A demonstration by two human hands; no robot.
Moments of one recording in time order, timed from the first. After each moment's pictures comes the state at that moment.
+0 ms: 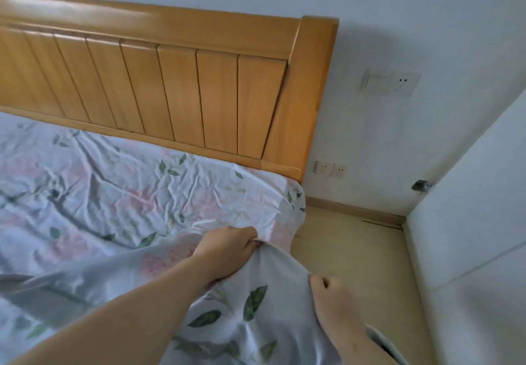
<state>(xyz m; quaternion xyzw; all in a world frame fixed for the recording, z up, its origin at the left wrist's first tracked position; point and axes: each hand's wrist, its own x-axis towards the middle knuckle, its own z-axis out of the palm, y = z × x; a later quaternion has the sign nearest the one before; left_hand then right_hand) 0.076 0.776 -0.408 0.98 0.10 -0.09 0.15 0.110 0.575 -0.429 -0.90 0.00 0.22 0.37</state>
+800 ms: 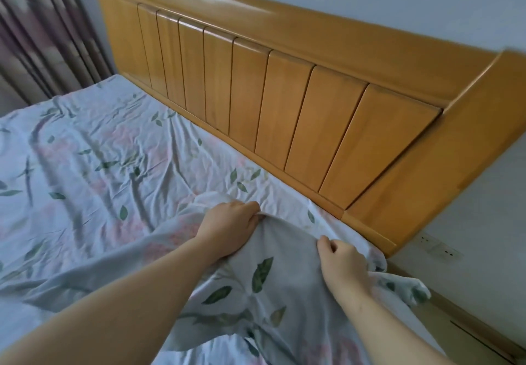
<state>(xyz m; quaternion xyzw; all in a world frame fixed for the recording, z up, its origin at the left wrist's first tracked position) 0.146 0.984 -0.409 0.94 0.32 0.06 0.14 0.278 0.826 -0.418 -0.90 -0.22 0.22 0.30</state>
